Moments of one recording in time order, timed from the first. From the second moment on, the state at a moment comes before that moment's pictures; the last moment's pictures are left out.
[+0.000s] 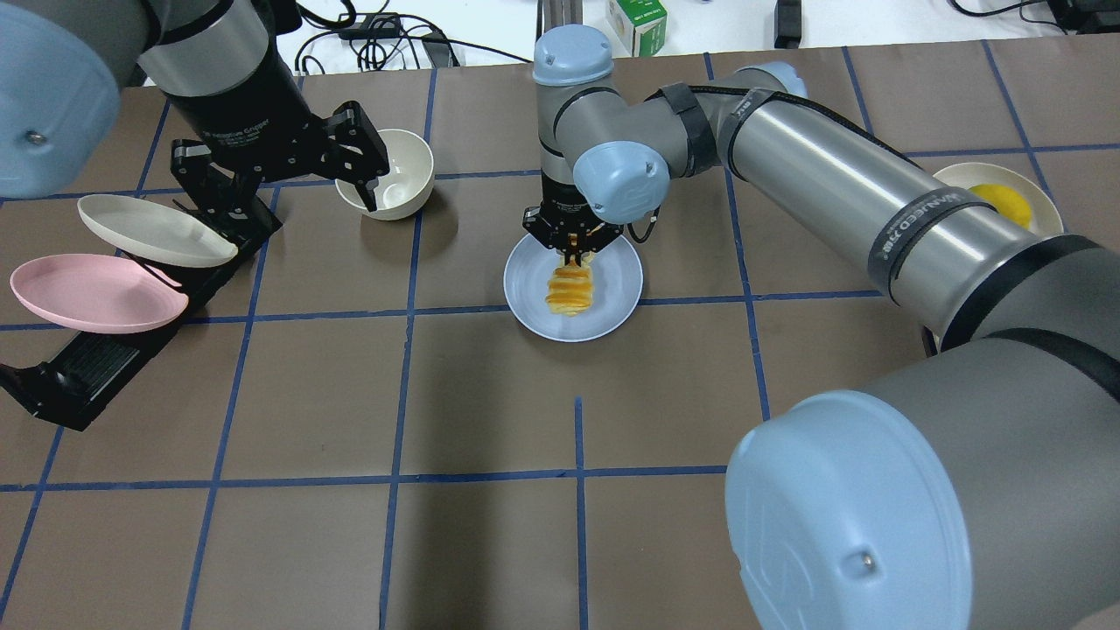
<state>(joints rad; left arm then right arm) -1.63 -1.58 -1.50 -1.64 1.58 -0.26 1.92 -0.91 1.35 -1.90 -1.49 0.47</state>
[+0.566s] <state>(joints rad) -1.63 -1.58 -1.51 -1.64 1.59 -0.22 1.92 -0.89 1.37 -1.97 -1.48 0.43</state>
